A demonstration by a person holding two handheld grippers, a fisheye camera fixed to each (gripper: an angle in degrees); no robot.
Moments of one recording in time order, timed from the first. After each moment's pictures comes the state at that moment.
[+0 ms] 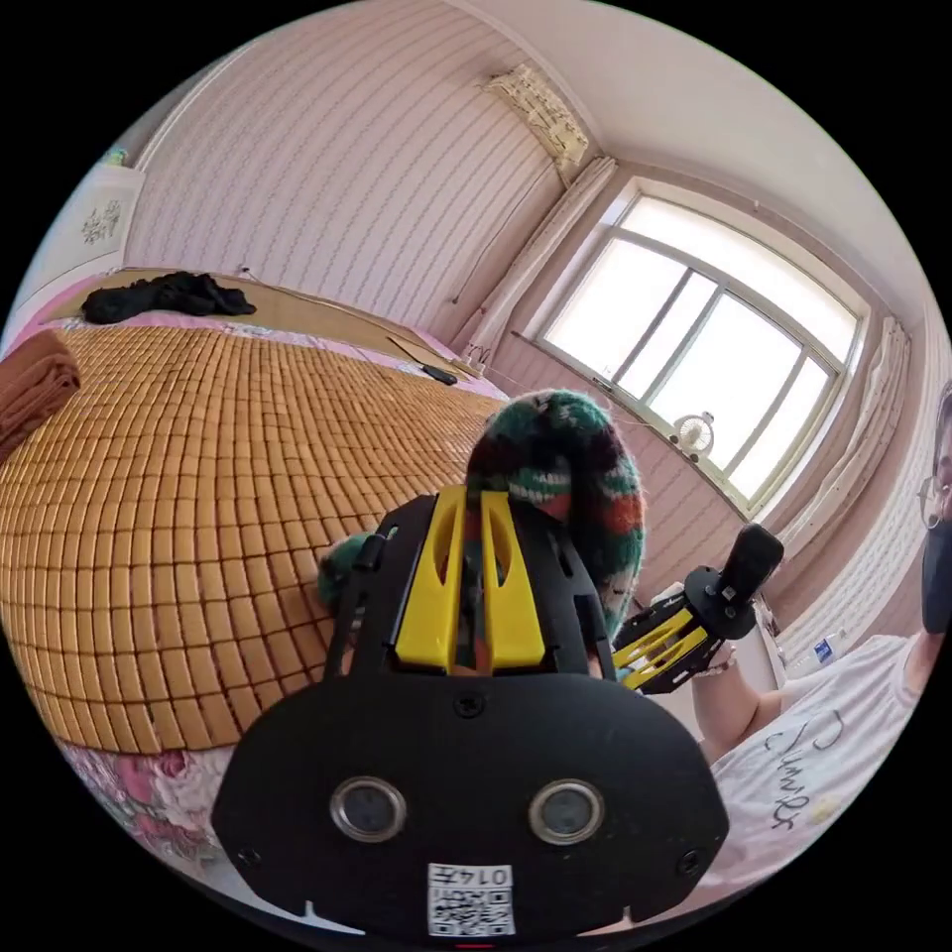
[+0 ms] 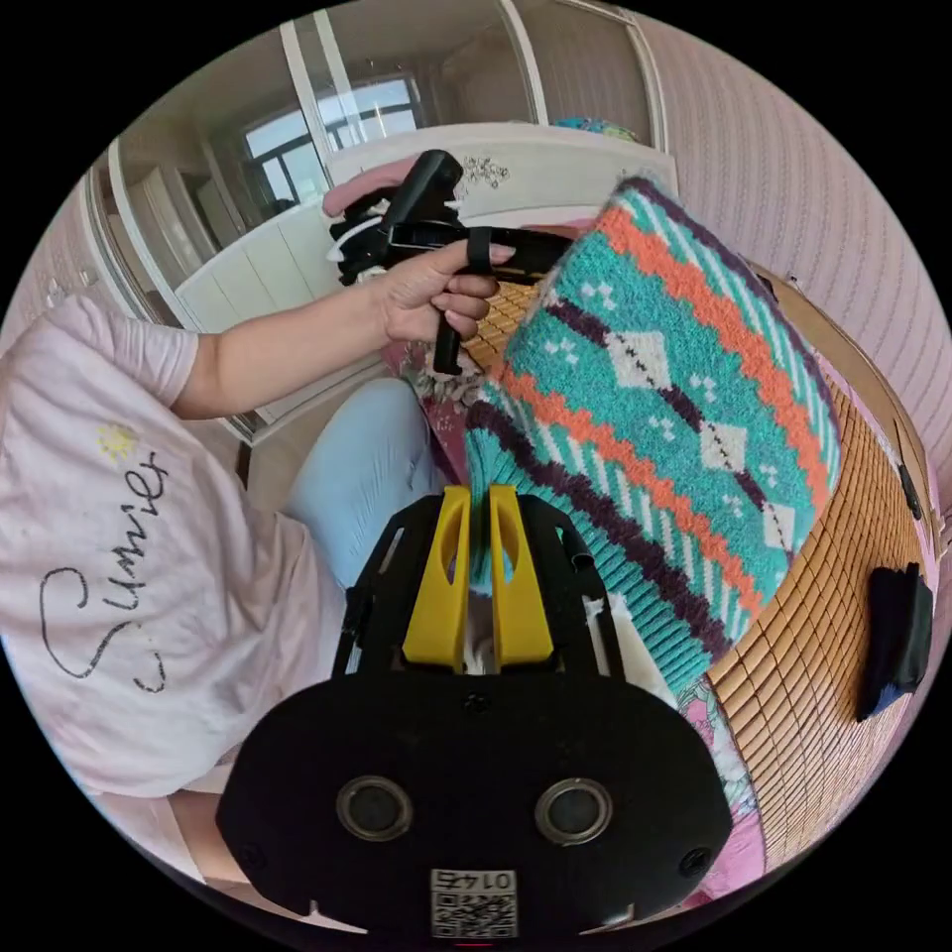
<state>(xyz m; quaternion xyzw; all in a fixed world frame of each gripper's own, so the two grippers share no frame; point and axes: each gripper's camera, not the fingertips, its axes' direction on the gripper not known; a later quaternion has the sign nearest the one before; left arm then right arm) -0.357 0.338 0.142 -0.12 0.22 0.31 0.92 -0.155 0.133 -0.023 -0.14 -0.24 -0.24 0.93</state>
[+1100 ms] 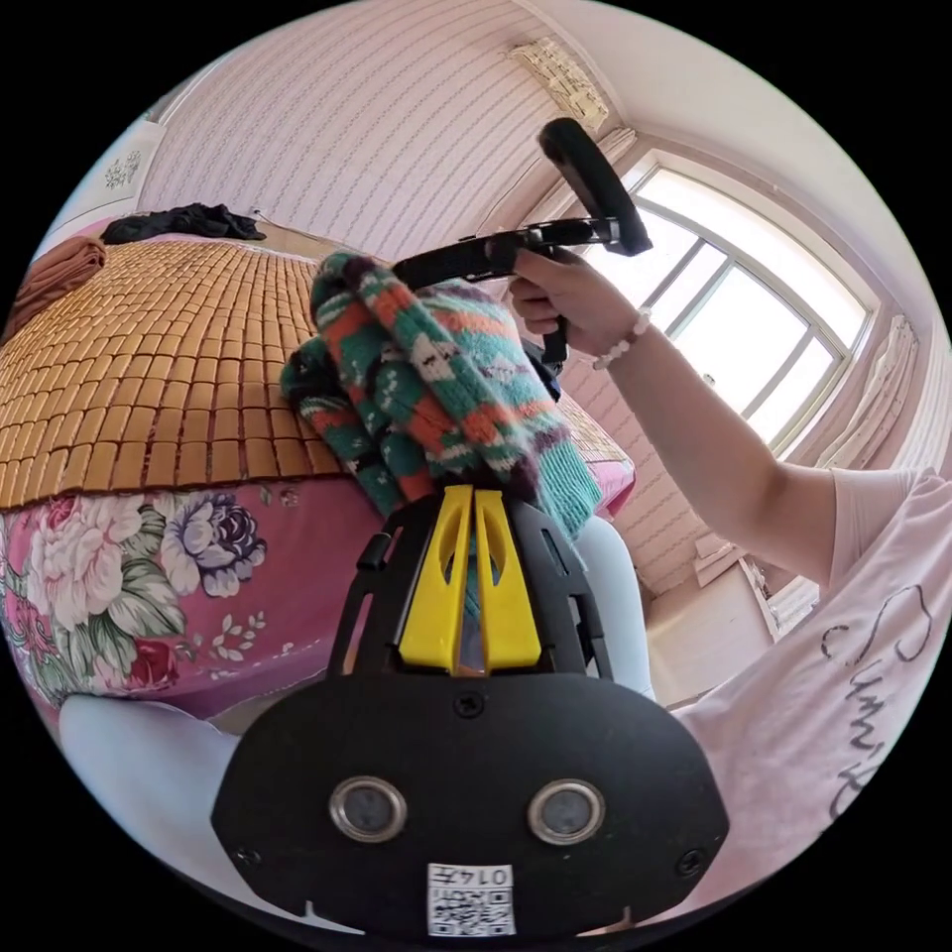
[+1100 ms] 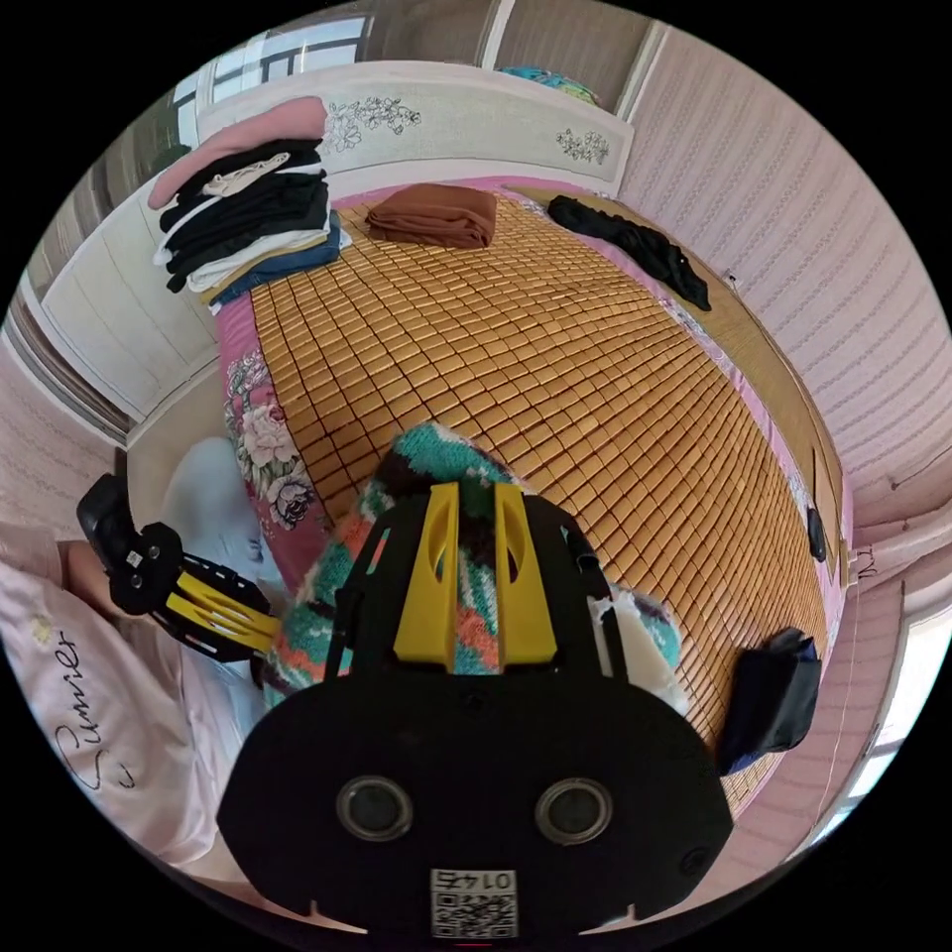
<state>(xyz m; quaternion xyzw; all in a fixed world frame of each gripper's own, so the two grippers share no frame) -0.456 0.499 0.069 -0.18 0.22 0.31 0.91 -0.329 -0.128 0.111 -0.18 -0.05 -0.27 0.94</state>
